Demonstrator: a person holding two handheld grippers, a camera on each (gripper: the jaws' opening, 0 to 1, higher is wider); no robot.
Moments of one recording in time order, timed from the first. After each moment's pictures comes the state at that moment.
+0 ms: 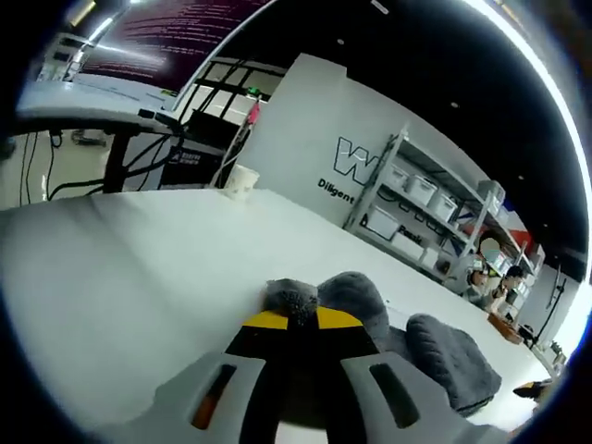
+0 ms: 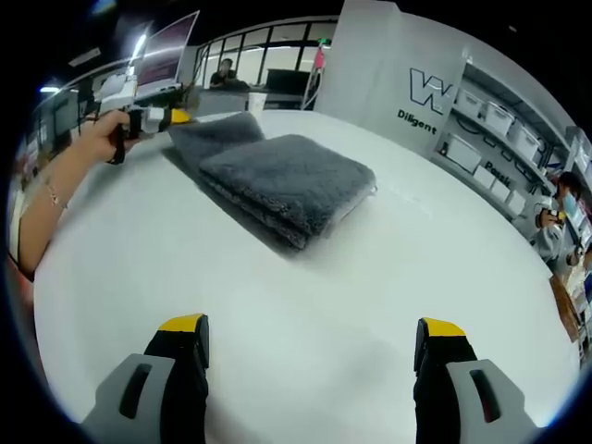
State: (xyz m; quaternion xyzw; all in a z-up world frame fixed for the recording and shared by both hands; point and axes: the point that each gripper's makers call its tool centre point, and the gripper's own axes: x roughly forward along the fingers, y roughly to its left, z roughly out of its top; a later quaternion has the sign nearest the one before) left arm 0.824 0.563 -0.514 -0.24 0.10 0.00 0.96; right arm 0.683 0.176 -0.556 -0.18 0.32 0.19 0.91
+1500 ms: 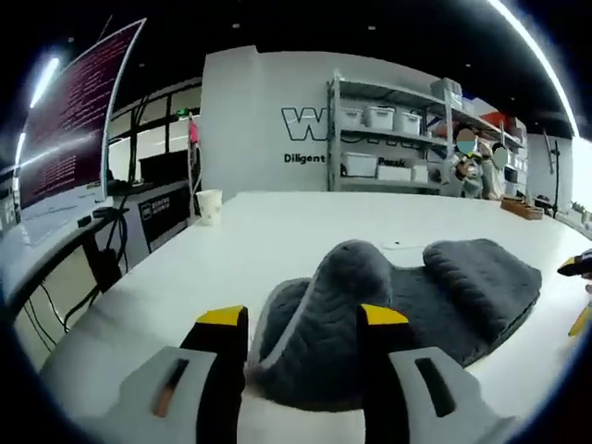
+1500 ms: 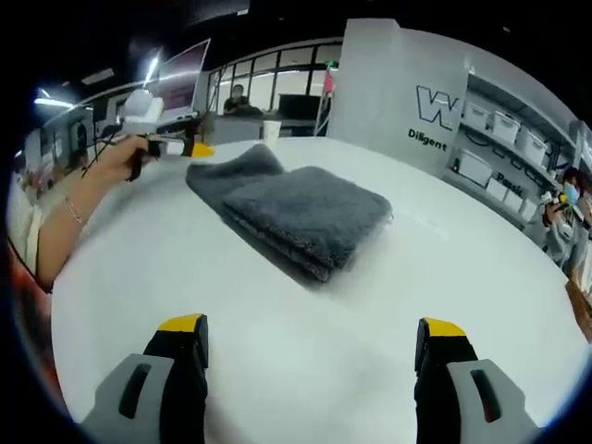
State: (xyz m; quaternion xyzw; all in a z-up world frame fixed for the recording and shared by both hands) left arm 0.829 0.559 -0.506 0.01 0.15 -0.05 0.99; right arm 0.683 0.201 -0.536 -0.14 0.27 0.24 0.92
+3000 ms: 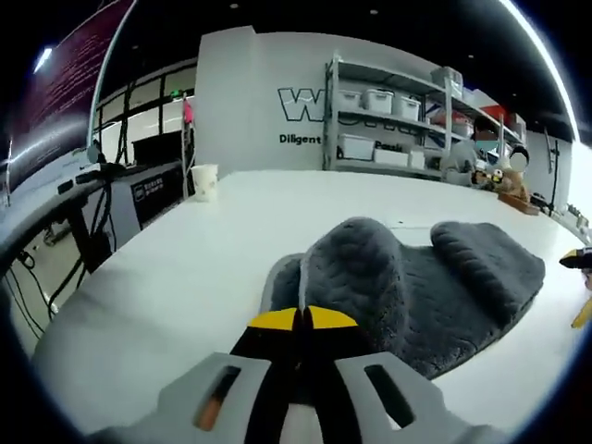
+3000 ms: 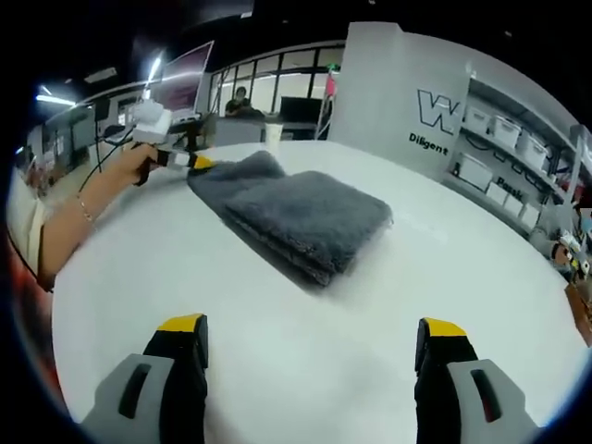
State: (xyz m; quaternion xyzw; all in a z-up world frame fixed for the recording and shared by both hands) left arm 0.835 0.570 -0.528 -0.02 0.18 -0.06 0.98; right arm 0.682 0.203 -0.531 -0.14 0.26 0.24 0.92
